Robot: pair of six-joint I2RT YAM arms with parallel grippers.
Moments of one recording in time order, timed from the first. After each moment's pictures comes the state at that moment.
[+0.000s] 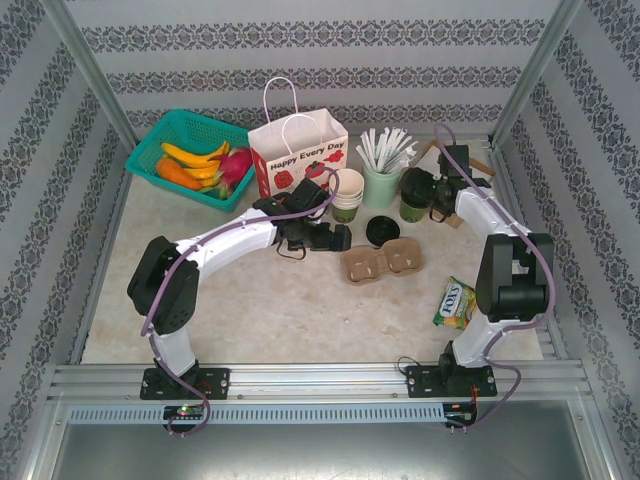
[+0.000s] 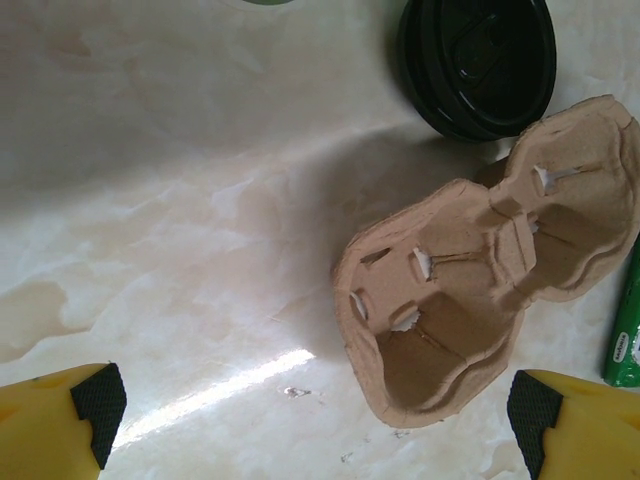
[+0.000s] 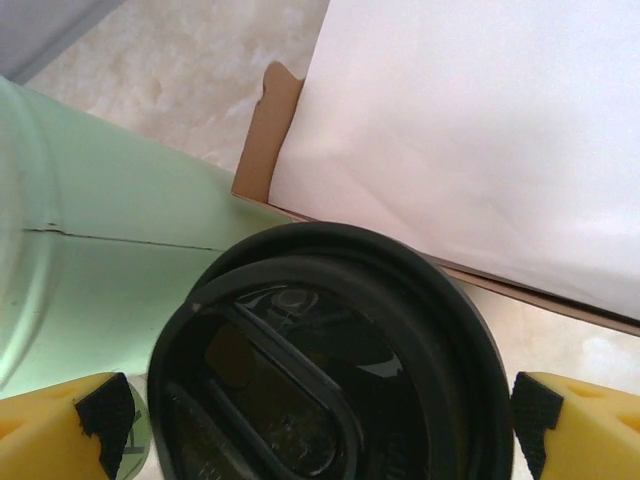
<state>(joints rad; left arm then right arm) -0.68 1.79 1.39 -0.64 0.19 -0.61 -0.01 1.71 1.25 -0.43 -0.16 0.52</state>
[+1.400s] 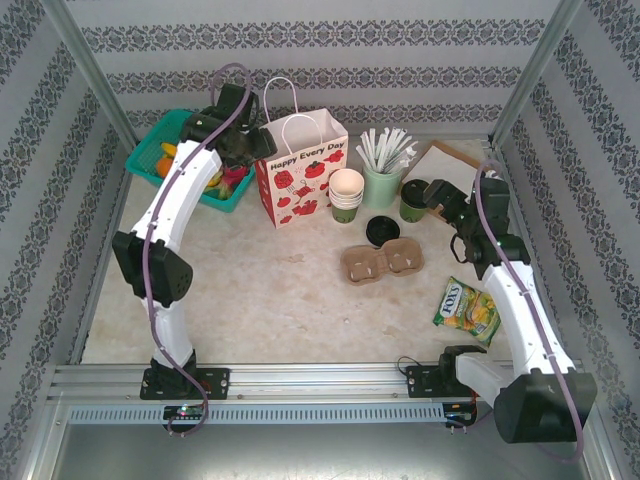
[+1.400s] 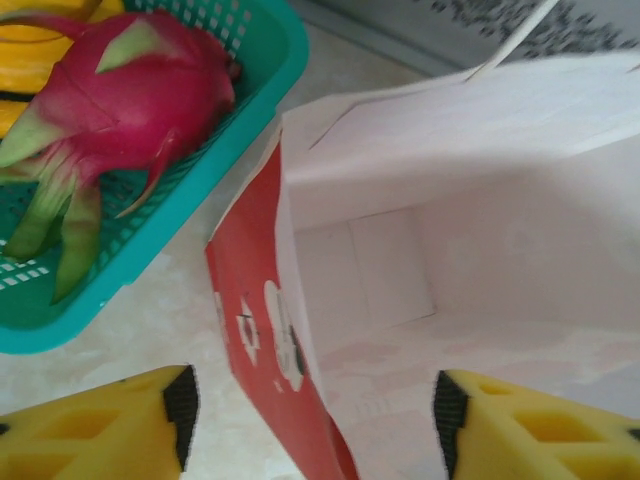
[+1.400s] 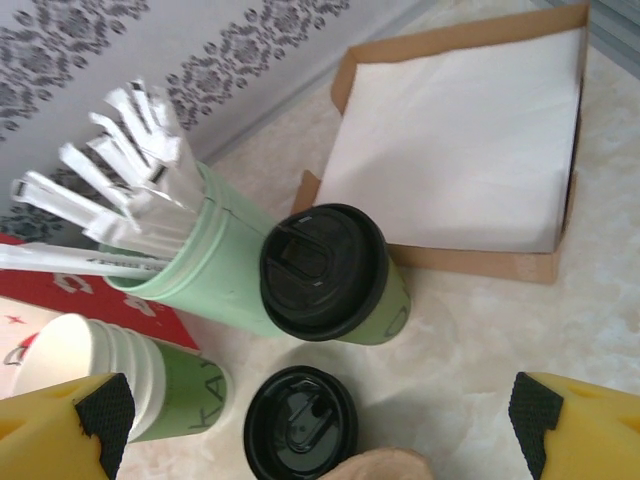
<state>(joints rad) -0.29 1.95 2.14 -1.13 -0.04 -0.65 -0.01 1.03 0.90 -0.41 -0.03 0.61</state>
